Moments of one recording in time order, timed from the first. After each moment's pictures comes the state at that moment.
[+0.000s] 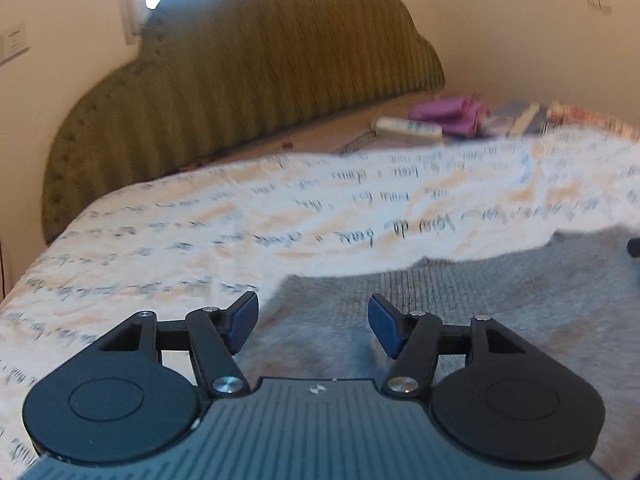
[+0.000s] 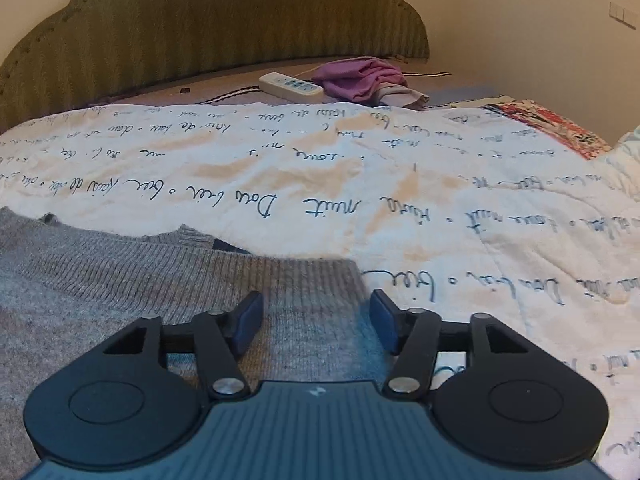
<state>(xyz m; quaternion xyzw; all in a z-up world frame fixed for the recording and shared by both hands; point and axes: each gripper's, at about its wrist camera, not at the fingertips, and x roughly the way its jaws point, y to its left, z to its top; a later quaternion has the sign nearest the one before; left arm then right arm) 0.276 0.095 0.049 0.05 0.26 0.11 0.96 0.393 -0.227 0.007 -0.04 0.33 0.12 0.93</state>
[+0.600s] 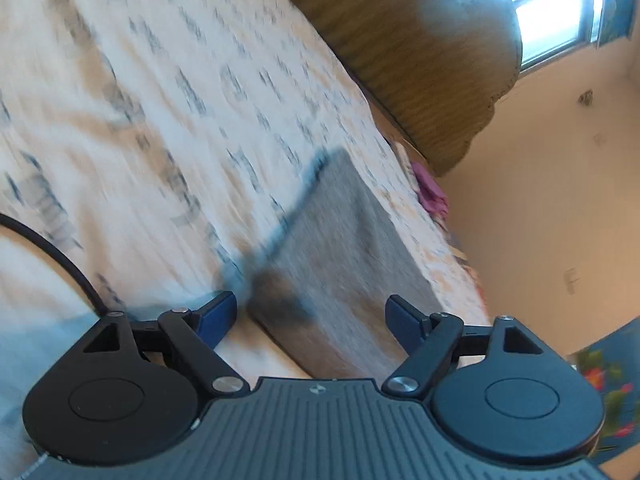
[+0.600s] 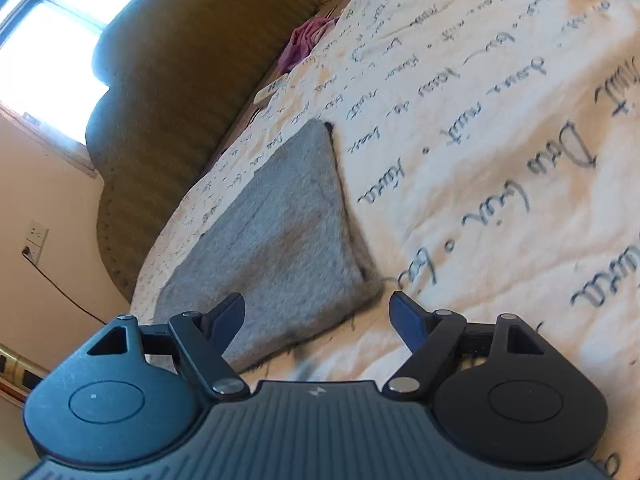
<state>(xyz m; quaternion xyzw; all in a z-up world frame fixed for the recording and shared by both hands) 0.085 0.178 0.007 -0.48 0.27 0.04 0.83 0.193 -0.361 -0.028 0.38 0.39 0.19 0.82</state>
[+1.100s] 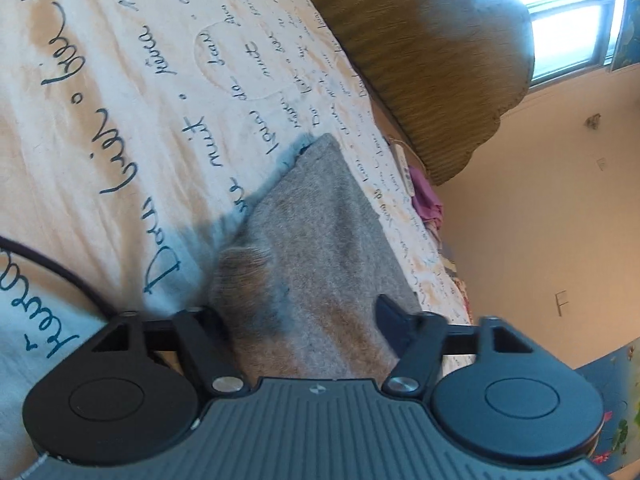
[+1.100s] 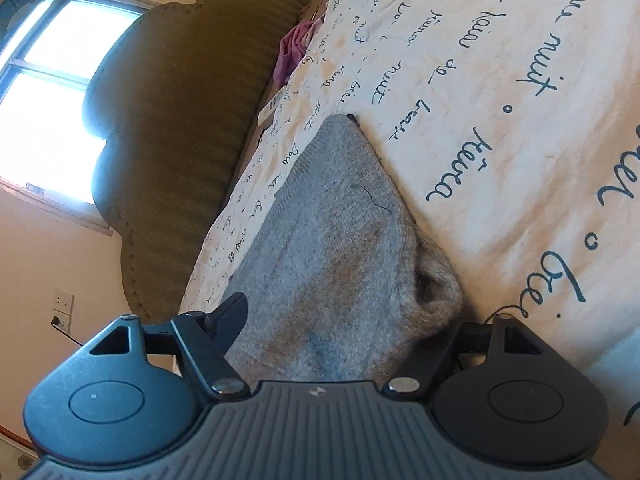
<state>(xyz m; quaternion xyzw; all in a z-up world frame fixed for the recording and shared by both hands) 0.118 0.161 0.002 -0.51 0.27 0.06 0.81 0.241 -0.321 -0.048 0.47 0.37 0.18 0.78</state>
